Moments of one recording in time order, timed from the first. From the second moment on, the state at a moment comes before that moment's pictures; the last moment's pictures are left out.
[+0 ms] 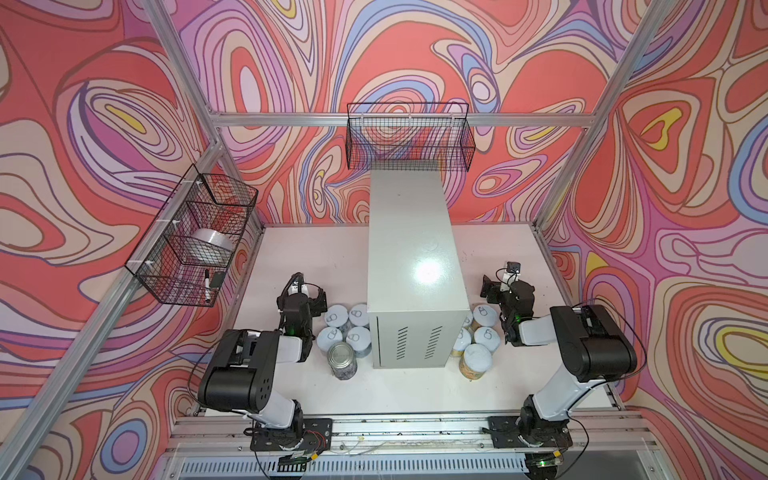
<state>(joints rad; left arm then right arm) -0.05 1.54 0.35 0.83 -0.25 -0.03 0.01 1.72 0.48 0.93 0.10 0.05</state>
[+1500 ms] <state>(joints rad) -0.01 1.54 0.35 0.82 -0.14 -0.05 0.01 1.72 0.48 0.93 0.09 0.05</state>
